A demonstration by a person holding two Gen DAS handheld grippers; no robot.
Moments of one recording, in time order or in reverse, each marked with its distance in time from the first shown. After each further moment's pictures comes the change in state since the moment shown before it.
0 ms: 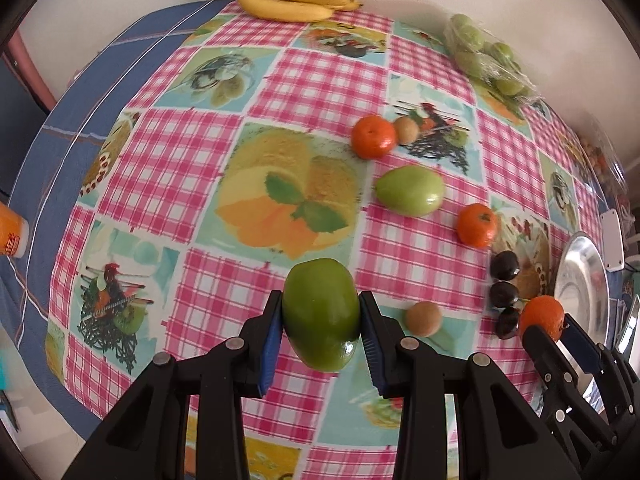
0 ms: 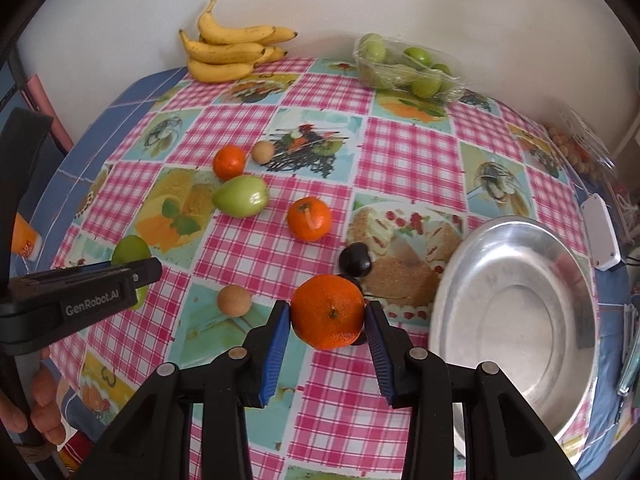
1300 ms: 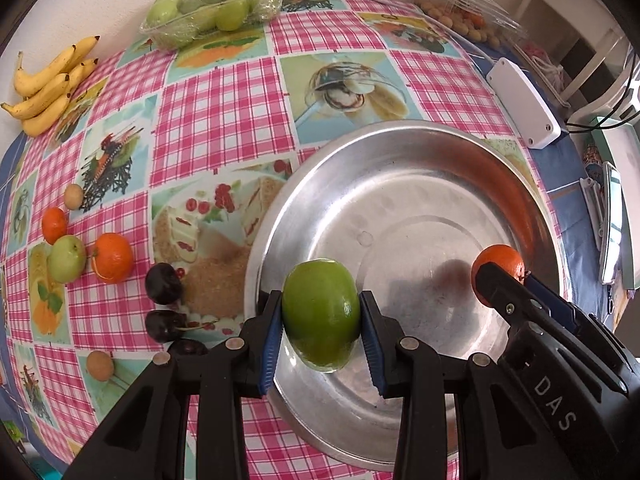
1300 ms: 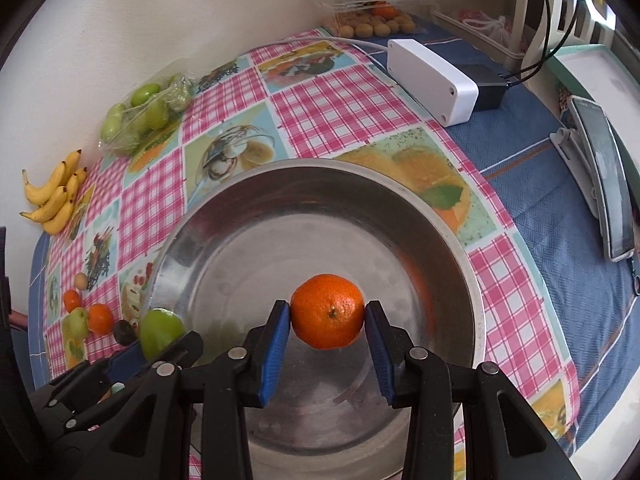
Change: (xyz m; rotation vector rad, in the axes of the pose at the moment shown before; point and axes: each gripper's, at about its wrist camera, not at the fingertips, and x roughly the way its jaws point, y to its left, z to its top) left arm 0.038 -0.267 -0.027 0.444 0.060 -0.077; right arm 0.014 -0.223 -0.049 0.601 0.062 -0.076
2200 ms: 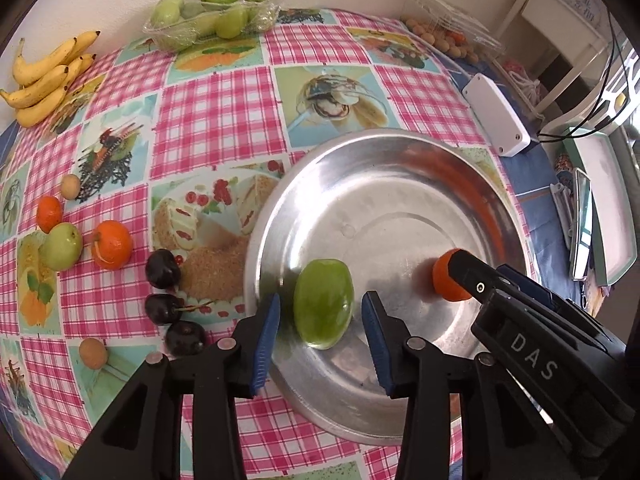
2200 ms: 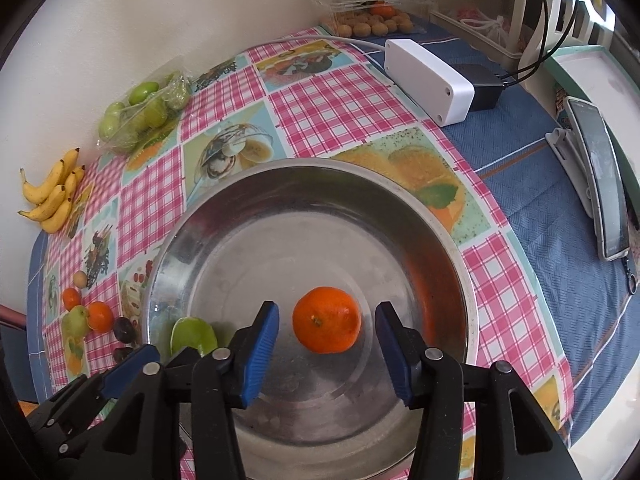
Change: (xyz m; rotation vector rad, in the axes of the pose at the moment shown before) left arm -0.027 0.017 -0.021 -0.016 -0.038 -0.105; right arm -0.006 0.002 0.001 -0.016 0.002 -0.007
